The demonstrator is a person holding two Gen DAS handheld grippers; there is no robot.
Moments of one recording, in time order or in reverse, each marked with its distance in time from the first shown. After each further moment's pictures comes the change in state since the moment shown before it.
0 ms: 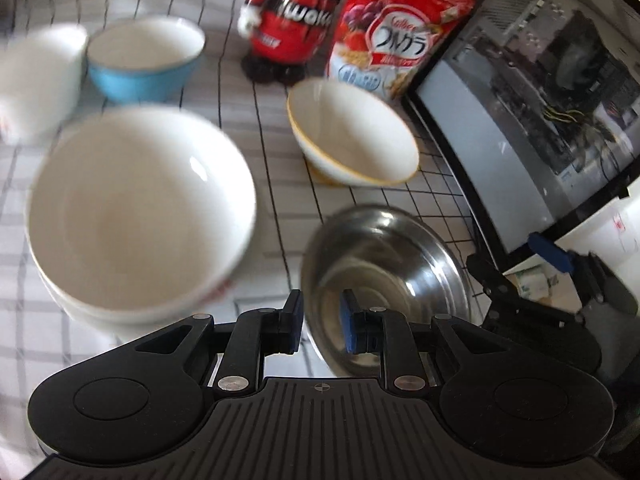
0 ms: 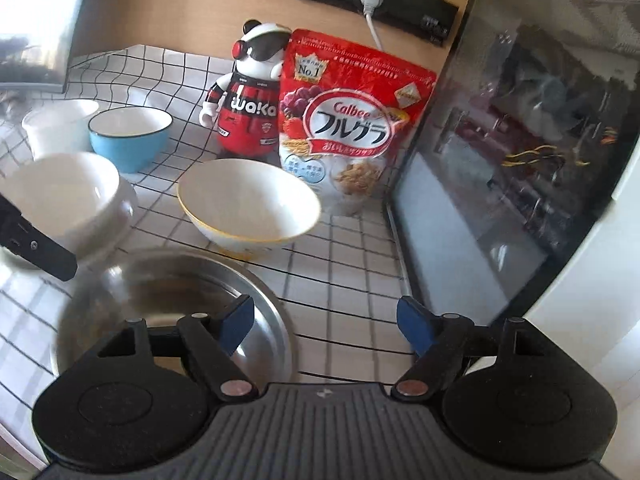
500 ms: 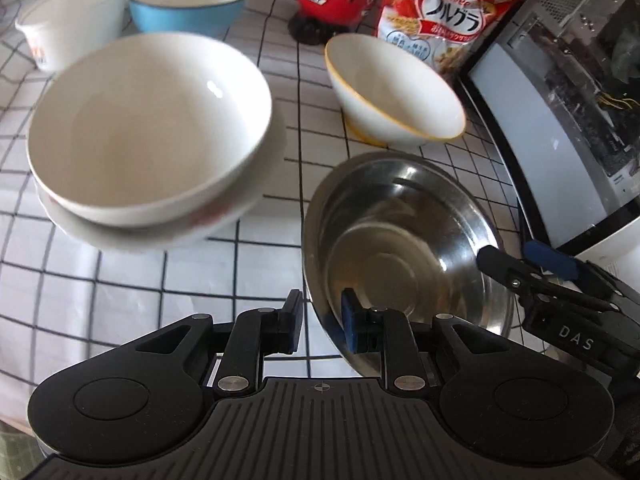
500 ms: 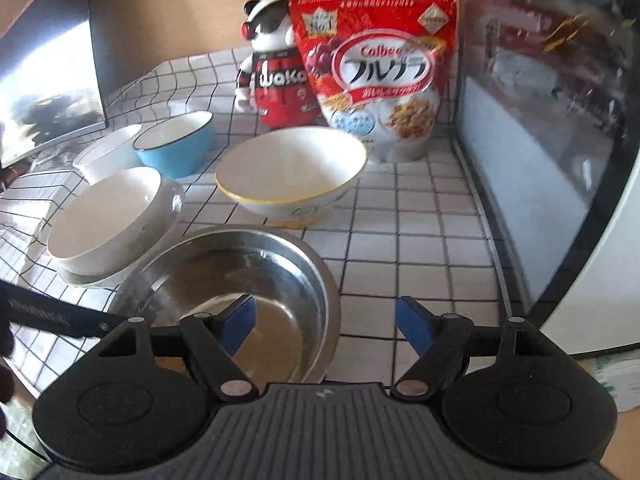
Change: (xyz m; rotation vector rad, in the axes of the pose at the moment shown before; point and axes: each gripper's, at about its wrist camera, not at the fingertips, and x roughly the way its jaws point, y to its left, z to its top) left arm 0.034 -0.014 -0.034 -0.107 0.005 0.148; right arm 0.045 -0.036 -0.020 0.250 0.147 0.357
